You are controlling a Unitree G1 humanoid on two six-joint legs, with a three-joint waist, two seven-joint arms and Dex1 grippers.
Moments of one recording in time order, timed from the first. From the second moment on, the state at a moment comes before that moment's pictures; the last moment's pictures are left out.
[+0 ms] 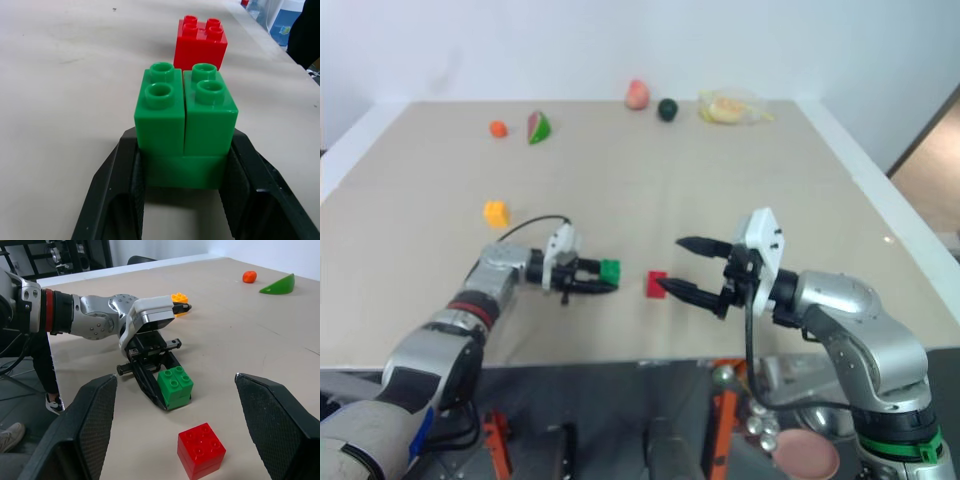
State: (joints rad) left arm -0.97 0.26 -0.04 1.20 -0.07 -0.32 -1.48; right arm -0.28 -0.71 -0.13 -0.45 0.67 0.61 0.88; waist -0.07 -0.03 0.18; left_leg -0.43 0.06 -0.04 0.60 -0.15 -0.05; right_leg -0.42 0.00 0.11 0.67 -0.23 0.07
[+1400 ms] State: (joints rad) left arm -0.88 0.28 -0.07 1.06 -0.07 -0.33 -1.51; right arm -0.29 -0.71 -0.12 -0.44 0.66 0.59 0.90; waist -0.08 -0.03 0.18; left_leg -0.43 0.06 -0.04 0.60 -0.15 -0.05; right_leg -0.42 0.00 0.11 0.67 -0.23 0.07
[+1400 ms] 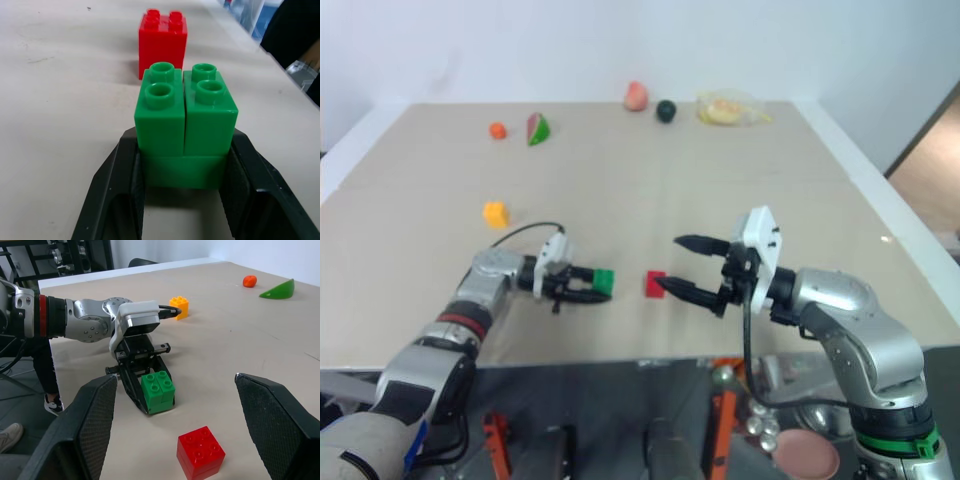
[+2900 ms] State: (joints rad) left arm -0.87 0.29 -0.07 1.10 -0.07 -0.41 -1.34; right arm -0.33 -0.70 -0.08 -0.39 0.66 0.57 0.92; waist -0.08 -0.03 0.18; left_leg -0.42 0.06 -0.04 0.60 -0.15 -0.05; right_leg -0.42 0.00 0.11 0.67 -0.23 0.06
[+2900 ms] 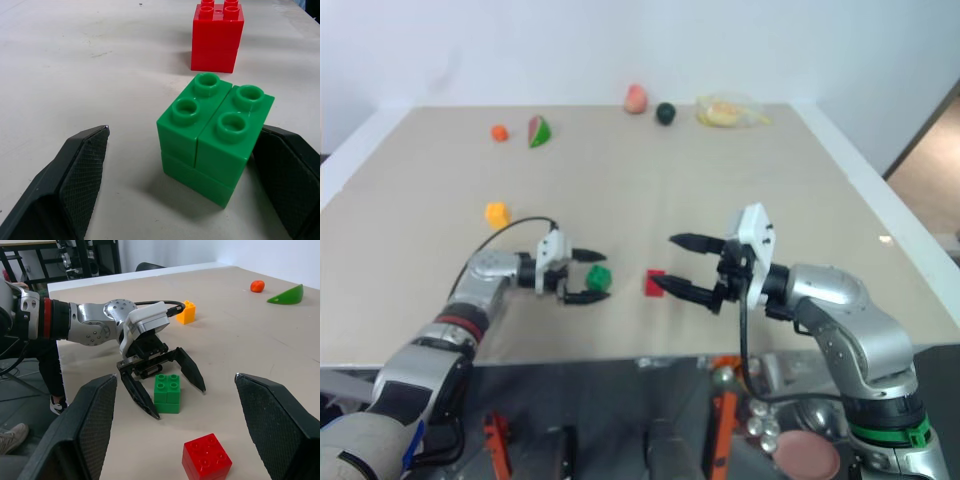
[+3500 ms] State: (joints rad) left arm -0.74 0.46 -0.07 0.78 -0.17 -0.05 -1.57; right arm -0.37 -0.69 -0.07 -0.35 0.64 0.54 0.94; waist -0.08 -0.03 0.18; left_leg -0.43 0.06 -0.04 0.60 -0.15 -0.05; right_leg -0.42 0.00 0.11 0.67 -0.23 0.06
